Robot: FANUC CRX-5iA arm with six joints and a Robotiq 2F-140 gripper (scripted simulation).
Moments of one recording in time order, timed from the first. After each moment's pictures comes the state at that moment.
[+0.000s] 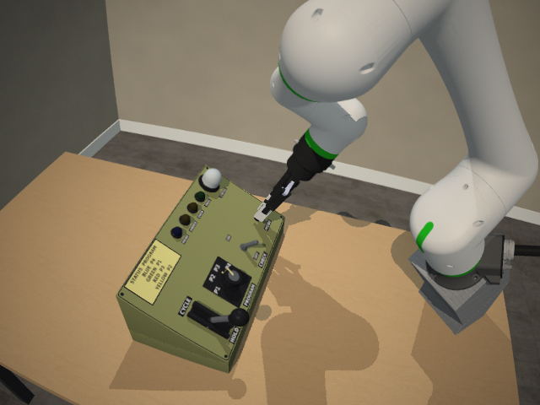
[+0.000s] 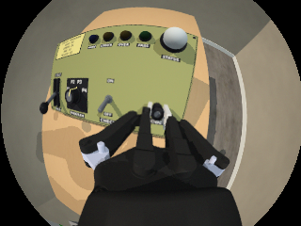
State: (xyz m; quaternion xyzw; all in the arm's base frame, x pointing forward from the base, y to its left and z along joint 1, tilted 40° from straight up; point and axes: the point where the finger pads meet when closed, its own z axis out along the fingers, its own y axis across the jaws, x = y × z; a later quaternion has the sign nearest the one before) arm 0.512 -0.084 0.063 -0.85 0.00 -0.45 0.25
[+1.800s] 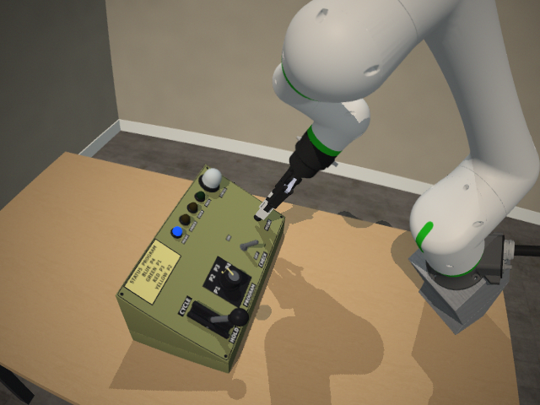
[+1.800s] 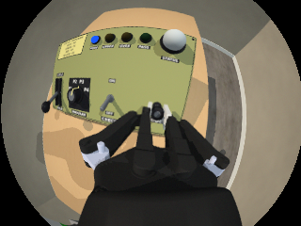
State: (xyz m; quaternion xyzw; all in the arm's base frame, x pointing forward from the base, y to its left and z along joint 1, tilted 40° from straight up) arm 0.504 -0.088 0.068 -0.85 0.00 -0.45 0.25
